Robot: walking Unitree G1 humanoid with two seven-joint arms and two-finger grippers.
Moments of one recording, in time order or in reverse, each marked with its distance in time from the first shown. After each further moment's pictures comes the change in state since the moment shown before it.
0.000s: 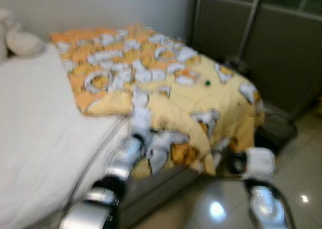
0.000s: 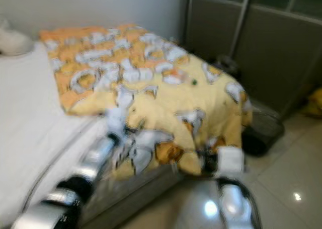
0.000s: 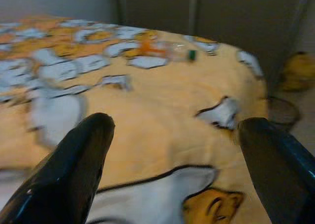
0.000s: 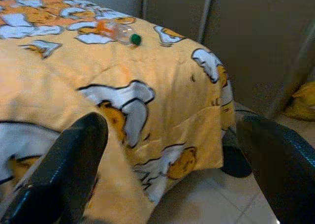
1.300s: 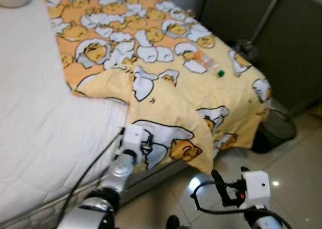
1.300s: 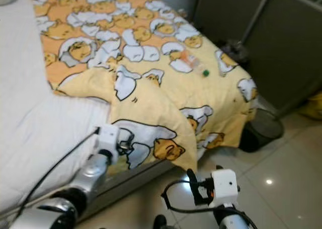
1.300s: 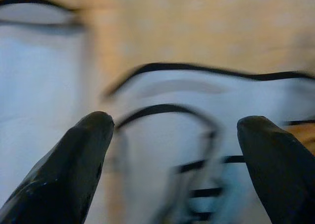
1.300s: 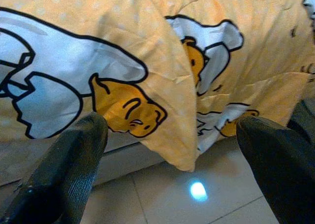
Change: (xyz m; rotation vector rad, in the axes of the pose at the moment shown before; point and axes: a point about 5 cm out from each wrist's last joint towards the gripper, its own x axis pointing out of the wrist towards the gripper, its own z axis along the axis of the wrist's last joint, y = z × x) left arm -0.029 0.028 -0.048 0.053 0.172 0.269; right arm -0.064 0.015 -0.003 0.039 0.132 0.290
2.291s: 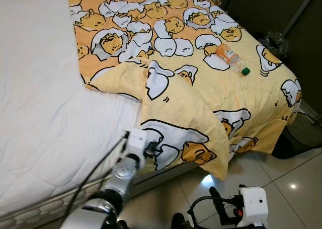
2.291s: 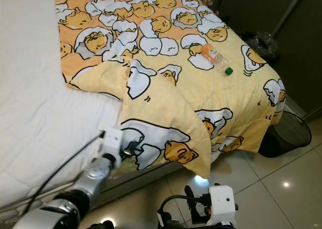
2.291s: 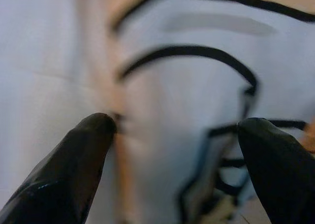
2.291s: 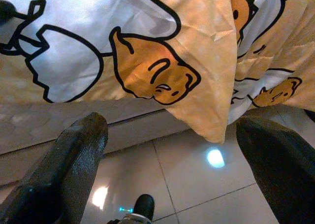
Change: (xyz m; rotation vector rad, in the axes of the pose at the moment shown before) left arm -0.004 -0.029 -0.013 0.010 0.083 -0.121; right arm -0.024 0.011 -0.022 0.033 0.116 -0.013
